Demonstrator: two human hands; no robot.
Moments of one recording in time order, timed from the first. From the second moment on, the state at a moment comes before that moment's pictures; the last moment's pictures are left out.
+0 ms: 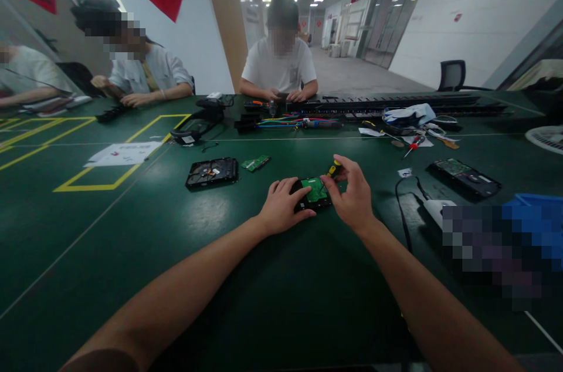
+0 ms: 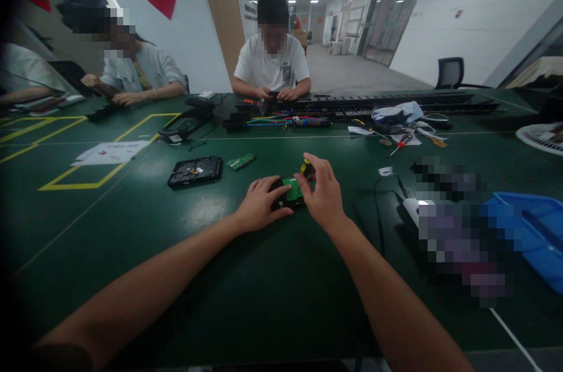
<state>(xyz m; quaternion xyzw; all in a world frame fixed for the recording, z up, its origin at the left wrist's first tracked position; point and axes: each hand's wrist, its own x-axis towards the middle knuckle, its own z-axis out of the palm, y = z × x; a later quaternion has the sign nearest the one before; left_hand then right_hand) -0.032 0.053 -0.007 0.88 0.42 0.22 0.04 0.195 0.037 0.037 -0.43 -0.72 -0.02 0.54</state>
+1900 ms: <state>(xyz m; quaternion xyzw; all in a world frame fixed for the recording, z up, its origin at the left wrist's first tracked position) -0.032 0.052 -0.006 0.90 0.37 0.20 0.05 0.191 0.035 0.033 -0.45 -0.74 -0.03 0.51</state>
